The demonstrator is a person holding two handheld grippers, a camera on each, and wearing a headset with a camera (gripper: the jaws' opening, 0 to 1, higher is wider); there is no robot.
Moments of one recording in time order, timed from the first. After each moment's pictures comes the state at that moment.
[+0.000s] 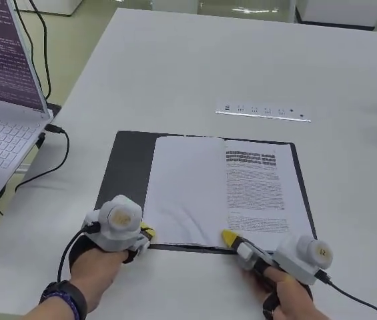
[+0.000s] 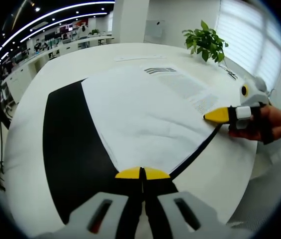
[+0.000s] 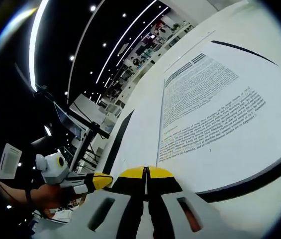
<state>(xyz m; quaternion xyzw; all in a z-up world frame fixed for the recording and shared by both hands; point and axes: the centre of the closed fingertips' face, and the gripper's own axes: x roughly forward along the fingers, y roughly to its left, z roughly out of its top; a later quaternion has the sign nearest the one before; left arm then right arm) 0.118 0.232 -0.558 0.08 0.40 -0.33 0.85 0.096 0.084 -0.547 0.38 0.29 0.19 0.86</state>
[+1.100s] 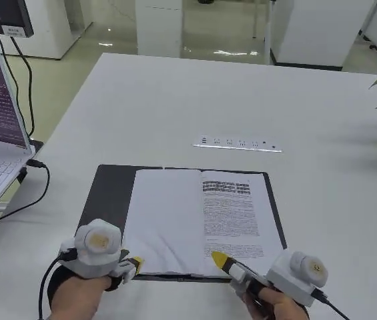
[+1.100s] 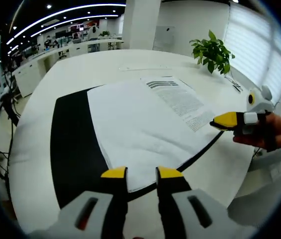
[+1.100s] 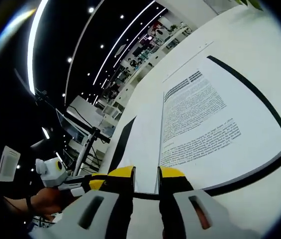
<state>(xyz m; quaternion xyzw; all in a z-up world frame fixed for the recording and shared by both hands) 0.110 0.221 -0.516 0.04 0.39 -0.30 0.87 0.088 0.045 -0.507 0.38 0.29 0.18 0.86</state>
